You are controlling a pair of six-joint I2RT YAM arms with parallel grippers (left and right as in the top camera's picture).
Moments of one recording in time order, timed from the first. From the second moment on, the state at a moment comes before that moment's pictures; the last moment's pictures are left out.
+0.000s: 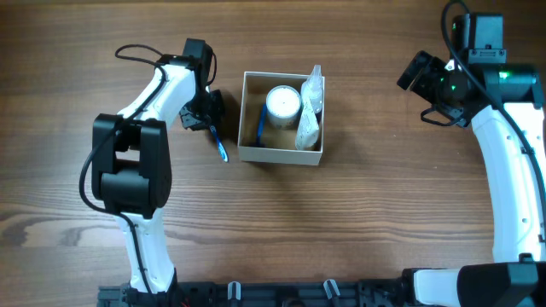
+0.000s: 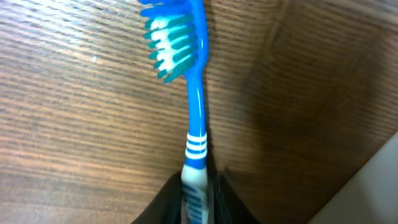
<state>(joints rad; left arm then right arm) -0.17 2.16 1.57 -0.95 0.08 -0.47 -0.01 1.54 1.56 -1.11 0.09 0.56</state>
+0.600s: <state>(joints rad) -0.25 1.93 1.57 -1.00 -0.10 -0.55 -0.01 1.54 1.56 -1.11 0.09 0.56</state>
